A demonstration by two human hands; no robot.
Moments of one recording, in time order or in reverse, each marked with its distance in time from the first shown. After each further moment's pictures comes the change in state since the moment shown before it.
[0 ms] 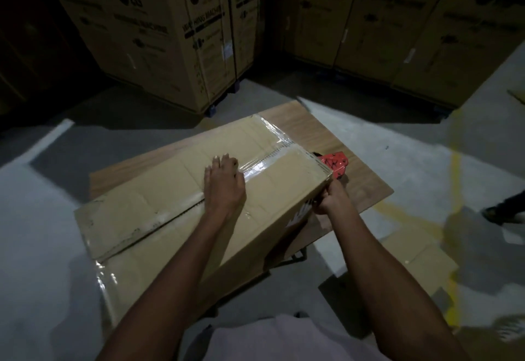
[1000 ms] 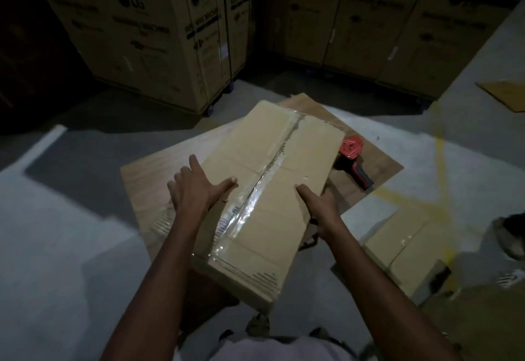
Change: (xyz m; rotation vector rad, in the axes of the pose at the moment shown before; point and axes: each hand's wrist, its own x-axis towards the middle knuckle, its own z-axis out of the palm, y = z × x) left_hand -0.041 -0.148 -0.126 0.208 -0.121 -0.241; right_hand -0.092 0.187 0.036 -0.552 0.132 -0.555
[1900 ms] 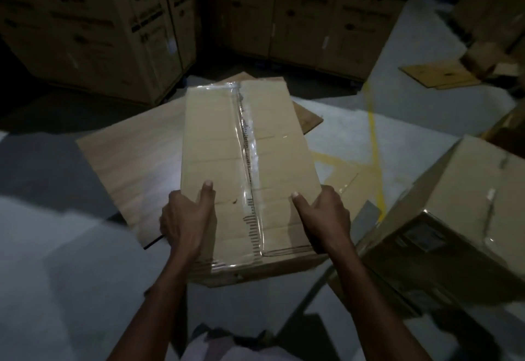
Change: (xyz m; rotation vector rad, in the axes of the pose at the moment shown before) left_hand -0.334 0.001 0.016 -0.492 0.086 -0.144; right_hand -0.260 0.081 -0.212 -0.740 0.293 -0.212
